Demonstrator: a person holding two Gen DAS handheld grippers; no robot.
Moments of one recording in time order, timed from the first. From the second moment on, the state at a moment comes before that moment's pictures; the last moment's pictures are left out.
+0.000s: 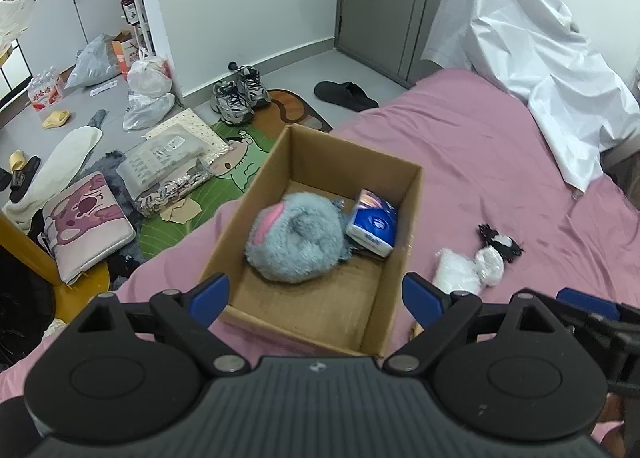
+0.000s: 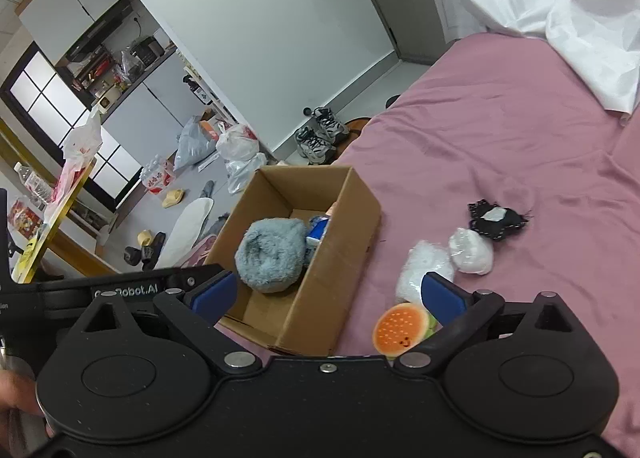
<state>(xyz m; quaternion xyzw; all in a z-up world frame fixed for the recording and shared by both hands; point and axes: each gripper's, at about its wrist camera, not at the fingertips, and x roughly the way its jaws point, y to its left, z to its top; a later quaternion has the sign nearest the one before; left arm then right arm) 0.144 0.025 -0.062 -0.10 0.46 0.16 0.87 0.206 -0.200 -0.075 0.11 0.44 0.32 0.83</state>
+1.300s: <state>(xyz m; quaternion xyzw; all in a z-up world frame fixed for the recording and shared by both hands) 0.149 -0.070 -0.075 -0.09 0.46 0.13 0.88 0.231 -0.311 -0.098 0.21 0.44 0.24 0.84</state>
